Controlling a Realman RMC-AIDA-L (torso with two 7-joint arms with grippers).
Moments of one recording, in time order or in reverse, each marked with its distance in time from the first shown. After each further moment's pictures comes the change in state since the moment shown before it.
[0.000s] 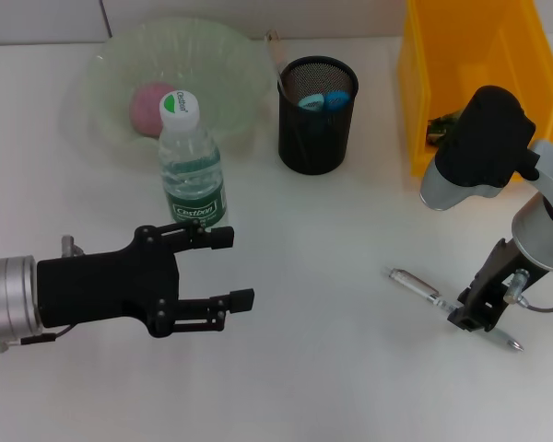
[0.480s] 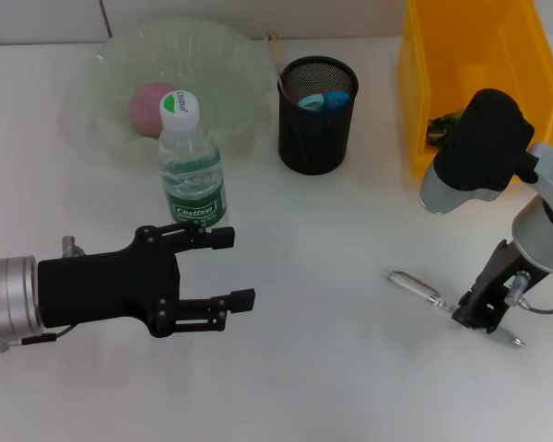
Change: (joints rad) left arm 0.001 0.000 0.003 0.000 0.000 -0.005 0.000; right arm 0.000 0.000 -0.010 0.004 -0.010 0.002 -0.001
